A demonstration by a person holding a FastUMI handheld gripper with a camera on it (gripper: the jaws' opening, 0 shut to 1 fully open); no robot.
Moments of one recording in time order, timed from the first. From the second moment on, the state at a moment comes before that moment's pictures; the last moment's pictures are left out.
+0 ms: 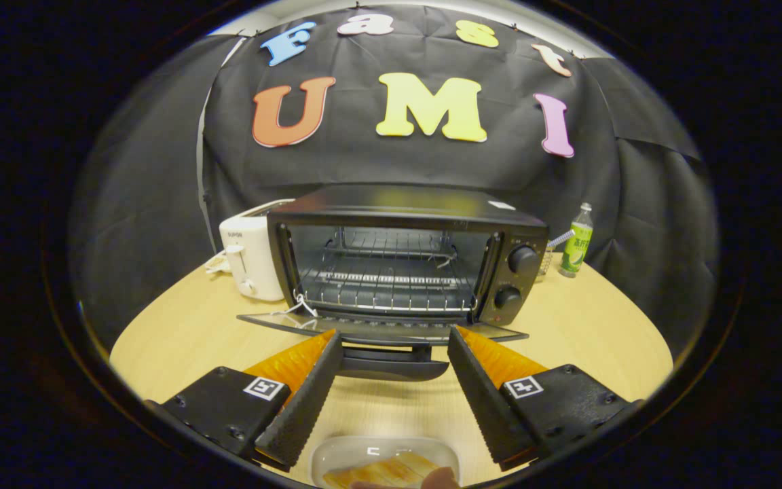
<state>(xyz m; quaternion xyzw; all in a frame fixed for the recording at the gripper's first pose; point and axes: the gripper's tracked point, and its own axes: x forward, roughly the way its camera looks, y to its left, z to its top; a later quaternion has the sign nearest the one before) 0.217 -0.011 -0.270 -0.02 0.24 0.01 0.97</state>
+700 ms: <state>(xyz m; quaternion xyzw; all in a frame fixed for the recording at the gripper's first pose) 0.185 -0.008 -0.303 0.01 0.32 0.03 0.95</state>
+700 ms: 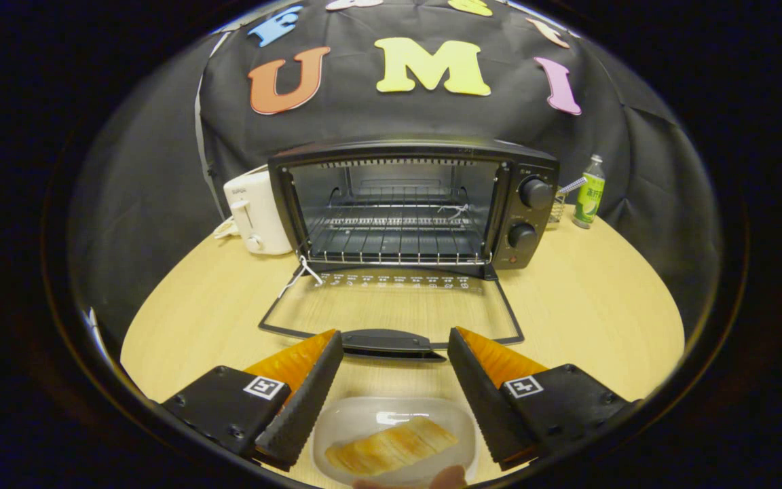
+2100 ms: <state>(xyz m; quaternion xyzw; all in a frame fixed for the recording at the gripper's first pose) 0.078 -0.006 -0.366 0.10 0.38 -0.05 0.92</state>
